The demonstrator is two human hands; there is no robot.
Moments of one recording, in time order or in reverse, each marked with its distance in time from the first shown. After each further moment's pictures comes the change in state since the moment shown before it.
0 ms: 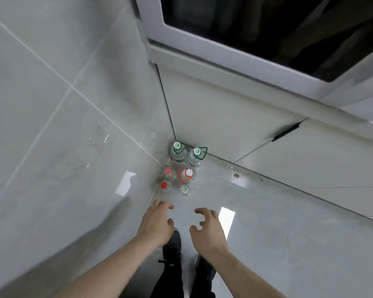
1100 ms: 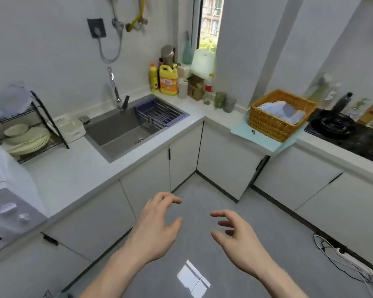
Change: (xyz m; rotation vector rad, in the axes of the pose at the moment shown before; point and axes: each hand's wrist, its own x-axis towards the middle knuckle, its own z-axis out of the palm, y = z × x) left_hand -0.519 0.463 -0.034 0.269 -0.223 1.398; right_hand -0.660 0.193 -0.242 0.686 1.056 0.126
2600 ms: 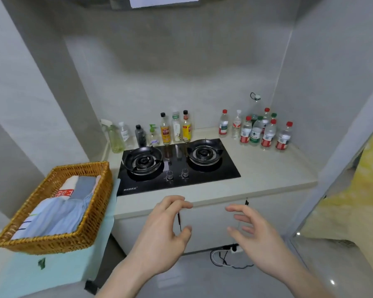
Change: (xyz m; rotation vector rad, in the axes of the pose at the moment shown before) left_hand 0.416 0.597 0.423 -0.033 -0.514 0.842; right_hand 0.049 0.319 -0.633 0.211 0.884 0.278
